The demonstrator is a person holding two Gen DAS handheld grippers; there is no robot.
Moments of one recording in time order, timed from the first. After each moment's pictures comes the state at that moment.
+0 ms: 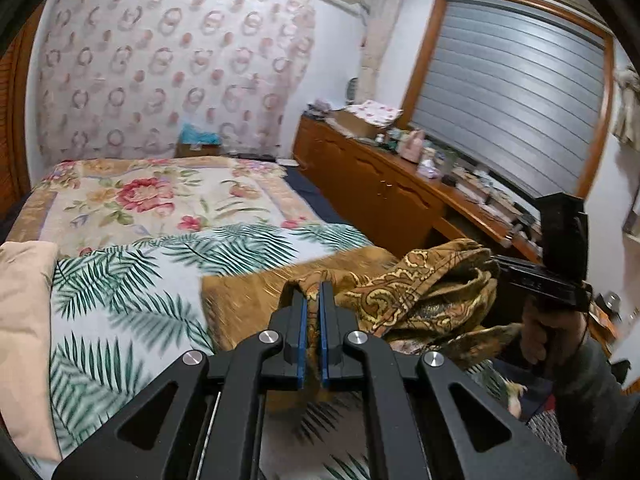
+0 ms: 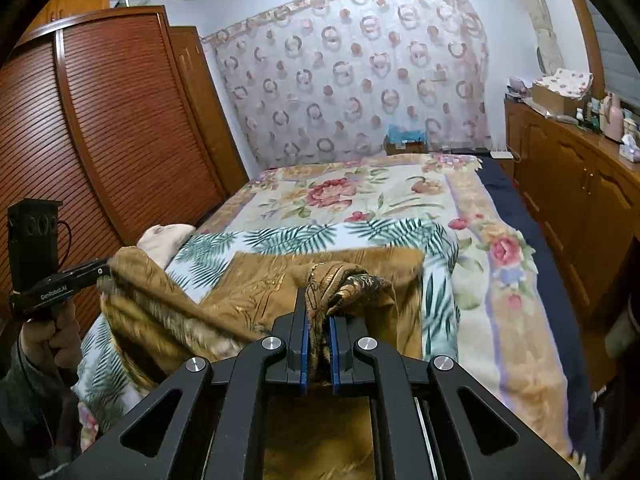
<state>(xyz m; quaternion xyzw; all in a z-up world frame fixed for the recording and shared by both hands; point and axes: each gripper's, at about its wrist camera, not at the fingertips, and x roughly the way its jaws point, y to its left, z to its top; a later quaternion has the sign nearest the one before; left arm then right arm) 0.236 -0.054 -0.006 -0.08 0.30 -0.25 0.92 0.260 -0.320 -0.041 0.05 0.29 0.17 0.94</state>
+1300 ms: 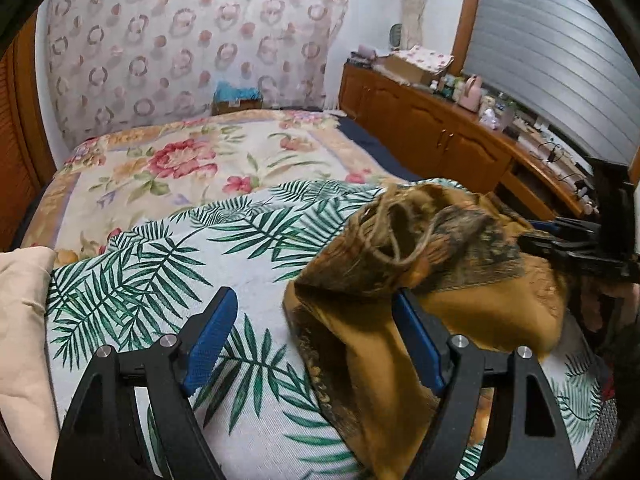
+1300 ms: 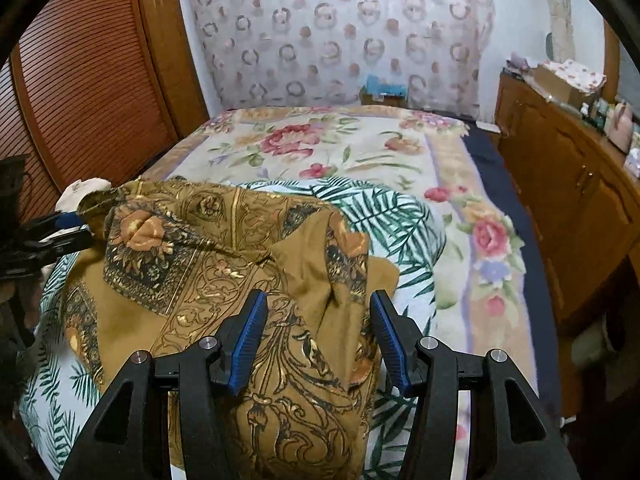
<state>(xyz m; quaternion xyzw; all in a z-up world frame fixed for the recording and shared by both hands) 0.342 -0.043 -0.081 0.00 0.39 -0.18 0.90 0.366 -0.272 -0.075 -0.02 0.38 0.13 0.92</state>
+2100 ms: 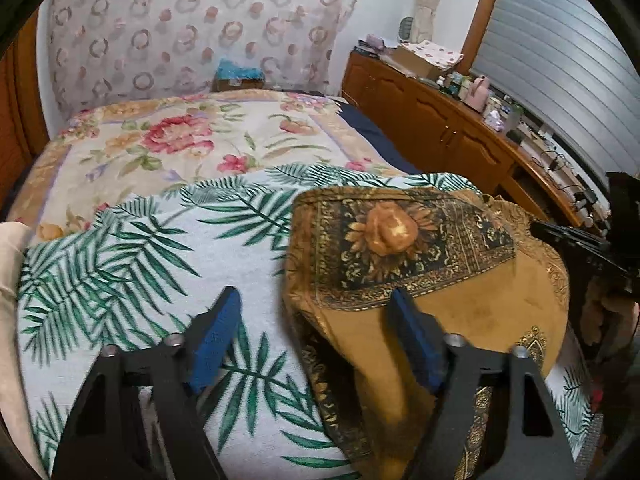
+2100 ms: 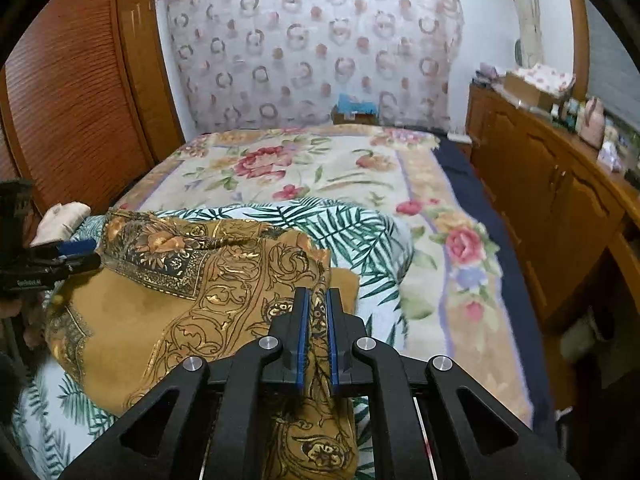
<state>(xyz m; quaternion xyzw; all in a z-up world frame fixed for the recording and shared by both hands) 0.356 -0.044 -0.098 -0.04 0.42 -0.19 0.89 0.372 -0.306 -0.068 0.01 0.35 0.09 0.93</state>
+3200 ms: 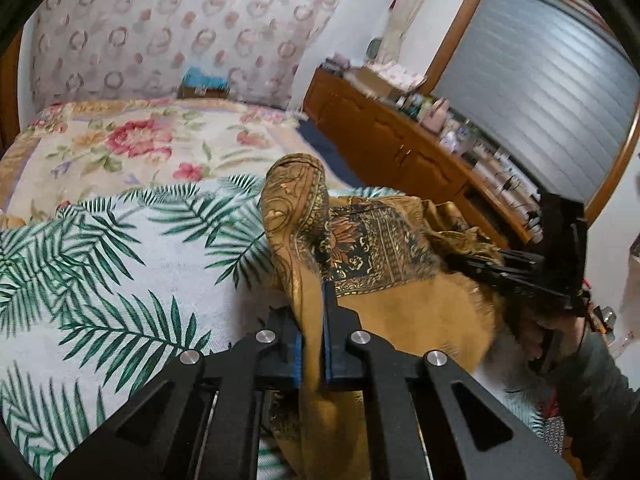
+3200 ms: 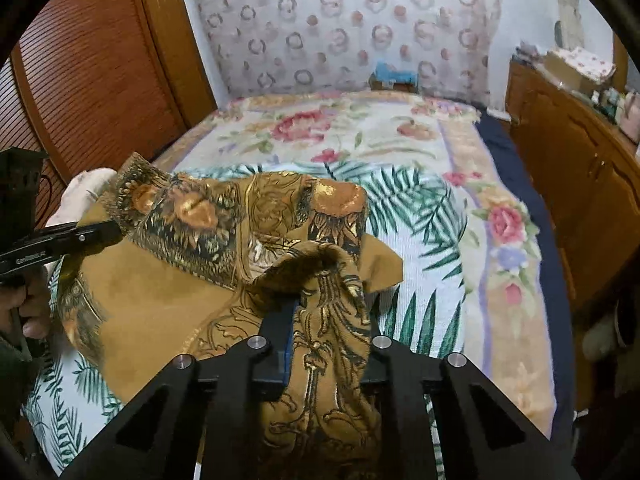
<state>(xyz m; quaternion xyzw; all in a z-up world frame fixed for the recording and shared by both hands) 0.321 -0.045 -0.067 -0.10 0.38 -0.27 0.88 0.367 -0.281 -0.045 -0.01 0.38 0.14 0.92</state>
